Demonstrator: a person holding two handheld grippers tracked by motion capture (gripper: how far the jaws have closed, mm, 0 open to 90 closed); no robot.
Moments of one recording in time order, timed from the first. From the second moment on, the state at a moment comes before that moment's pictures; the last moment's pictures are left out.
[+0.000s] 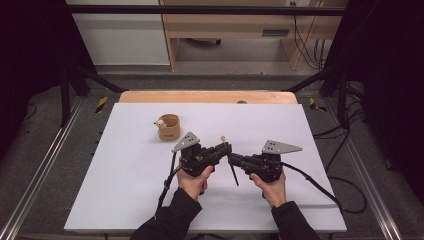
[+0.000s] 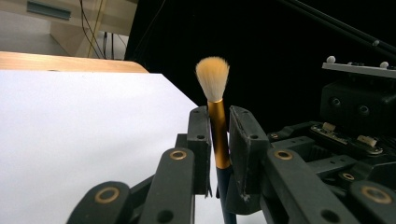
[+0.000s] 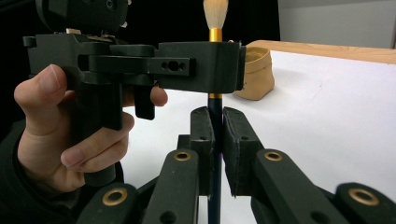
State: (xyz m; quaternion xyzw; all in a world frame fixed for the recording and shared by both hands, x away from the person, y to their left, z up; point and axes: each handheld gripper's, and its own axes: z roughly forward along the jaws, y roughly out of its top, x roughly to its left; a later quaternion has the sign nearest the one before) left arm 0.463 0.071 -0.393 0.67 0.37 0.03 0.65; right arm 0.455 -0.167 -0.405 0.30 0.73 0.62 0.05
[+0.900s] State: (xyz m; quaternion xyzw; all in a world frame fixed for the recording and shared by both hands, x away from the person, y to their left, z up) left arm 0.461 0.078 -0.390 0.67 0.36 0.04 0.65; right arm 0.454 -0.168 -0.404 0.30 0.73 0.62 0.05
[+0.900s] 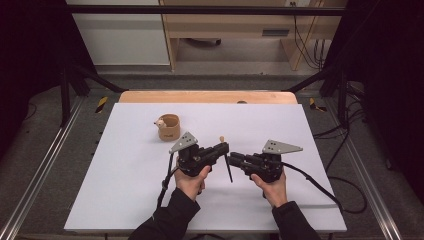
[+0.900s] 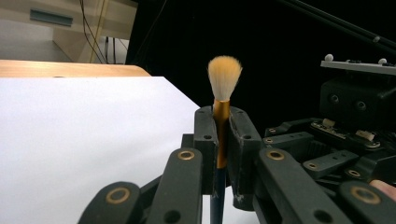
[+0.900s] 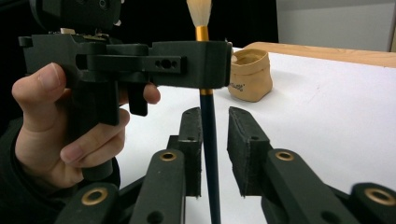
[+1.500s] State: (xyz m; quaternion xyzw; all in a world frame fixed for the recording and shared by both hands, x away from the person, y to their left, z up) left arm 0.460 0.111 -0.372 0.68 0.35 0.10 0.63; right arm 0.457 -0.180 -0.395 0.32 0.73 0.60 0.10
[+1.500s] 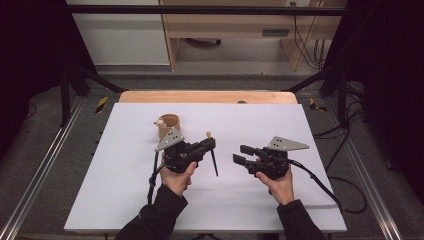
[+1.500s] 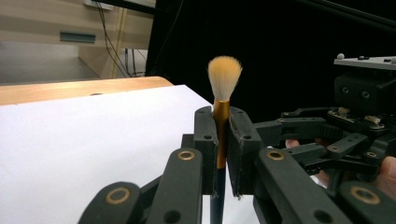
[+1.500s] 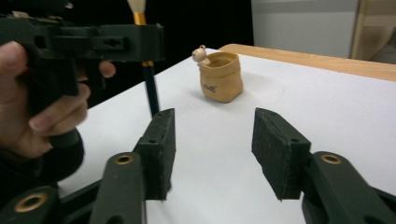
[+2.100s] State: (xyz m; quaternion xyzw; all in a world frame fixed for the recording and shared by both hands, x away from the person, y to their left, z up) left arm 0.452 0.167 -0.361 0.67 0.36 0.15 0.63; right arm 0.460 -0.197 -0.393 0.35 0.73 0.58 0.14
